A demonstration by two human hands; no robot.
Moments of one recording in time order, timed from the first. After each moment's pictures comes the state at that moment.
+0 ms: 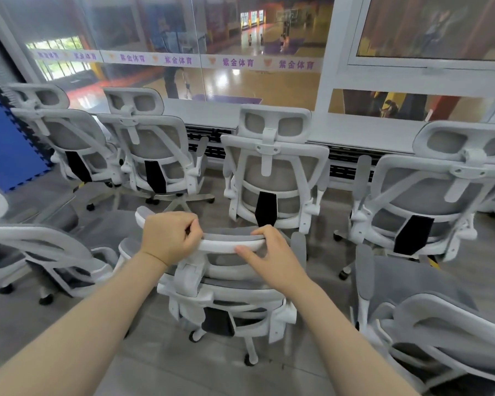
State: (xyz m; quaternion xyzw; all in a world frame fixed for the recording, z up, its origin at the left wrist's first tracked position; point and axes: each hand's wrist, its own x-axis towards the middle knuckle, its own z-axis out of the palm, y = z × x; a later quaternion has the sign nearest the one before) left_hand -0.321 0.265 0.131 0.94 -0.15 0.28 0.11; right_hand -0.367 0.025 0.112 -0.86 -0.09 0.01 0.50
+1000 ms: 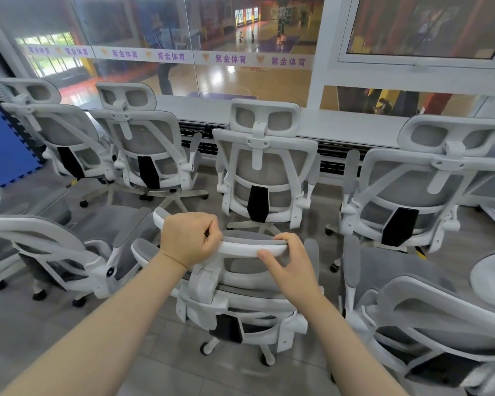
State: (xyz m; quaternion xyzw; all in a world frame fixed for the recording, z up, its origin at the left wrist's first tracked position) left_hand -0.359 0.205 0.130 0.93 -0.19 0.29 0.14; right_hand -0.423 -0.020 0.089 -0.81 -0.02 -0.05 0.58
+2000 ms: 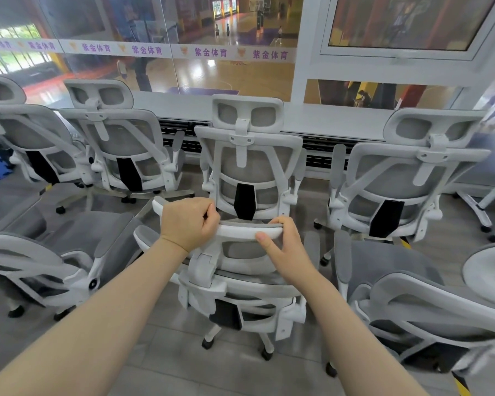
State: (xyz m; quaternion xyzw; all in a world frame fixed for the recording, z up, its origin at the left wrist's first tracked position) left_hand -0.302 0.189 0.131 0.92 -0.19 0.31 0.15; right_hand -0.366 -0.031 0.080 -0.82 -0.01 -0.04 0.57
